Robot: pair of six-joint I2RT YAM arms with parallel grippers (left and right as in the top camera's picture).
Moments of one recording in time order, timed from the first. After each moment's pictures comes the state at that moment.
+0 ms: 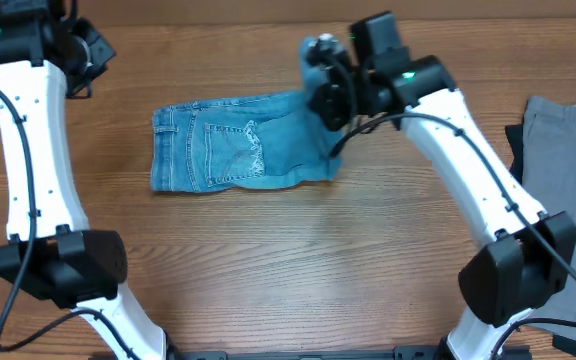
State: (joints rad) left arm 0.19 2.00 2.26 -1.31 -0.03 -0.54; right arm 0.41 1.89 1.80 -0.88 -0.35 -0.20
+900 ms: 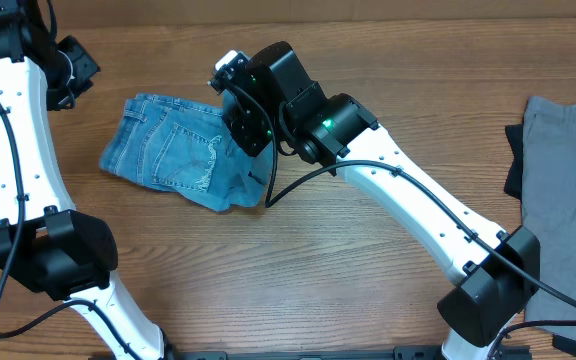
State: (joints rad) left arm 0.27 2.06 2.25 -1.33 0.05 -0.43; right arm 0.71 1.89 1.81 -0.65 -0.23 -0.04
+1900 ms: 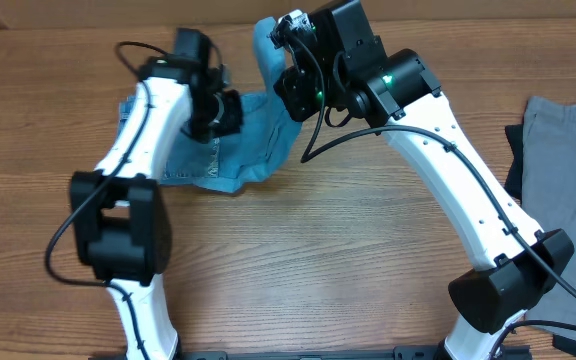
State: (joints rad) left arm -0.16 2.12 1.76 -0.99 0.32 -0.33; right arm 0.52 1.89 2.00 -0.95 -0.27 -0.01
